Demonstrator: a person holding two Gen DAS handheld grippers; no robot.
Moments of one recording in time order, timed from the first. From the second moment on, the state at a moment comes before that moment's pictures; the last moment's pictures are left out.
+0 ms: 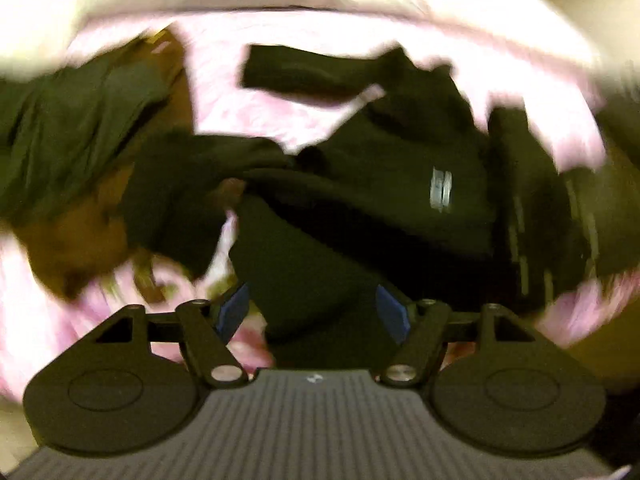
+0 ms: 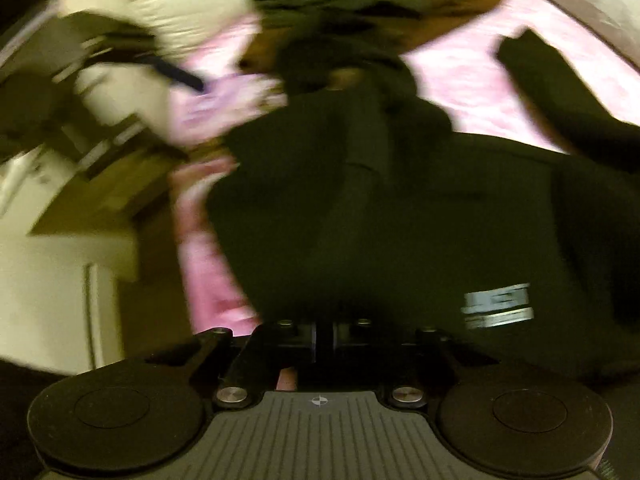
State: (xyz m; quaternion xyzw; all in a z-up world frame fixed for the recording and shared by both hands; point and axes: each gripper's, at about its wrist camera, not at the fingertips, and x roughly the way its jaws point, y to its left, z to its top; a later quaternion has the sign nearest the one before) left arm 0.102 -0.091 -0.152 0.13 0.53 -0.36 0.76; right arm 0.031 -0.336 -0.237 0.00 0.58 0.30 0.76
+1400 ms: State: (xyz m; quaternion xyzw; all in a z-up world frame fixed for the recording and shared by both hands) left arm 0.026 -0.107 -0.128 0.10 0.49 -0.26 0.83; right arm 0.200 -0.462 -0.276 -0.14 0.50 0.27 0.81
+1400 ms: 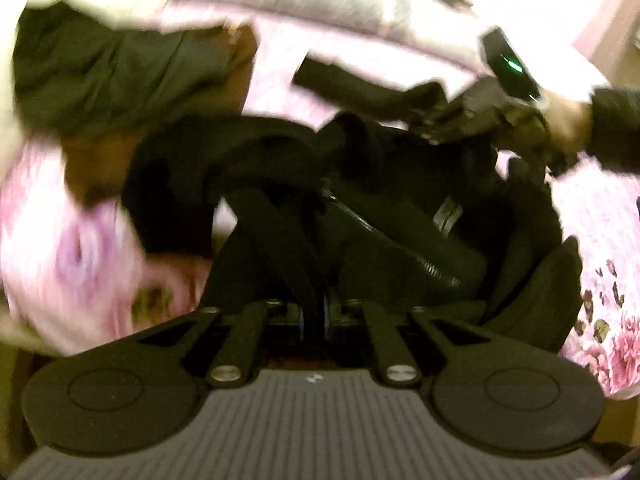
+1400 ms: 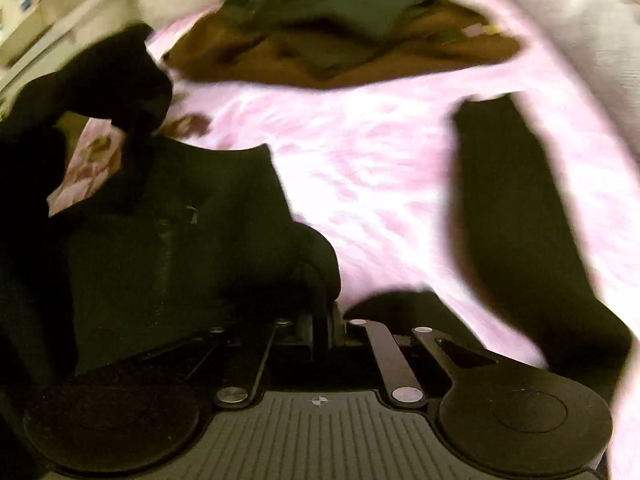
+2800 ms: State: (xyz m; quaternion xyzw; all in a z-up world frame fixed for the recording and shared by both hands) left arm 0.032 -0.331 0.078 0.09 0.12 -0.48 0.87; right arm -0.179 -0.747 0.096 0.01 0.14 -0.33 0.94
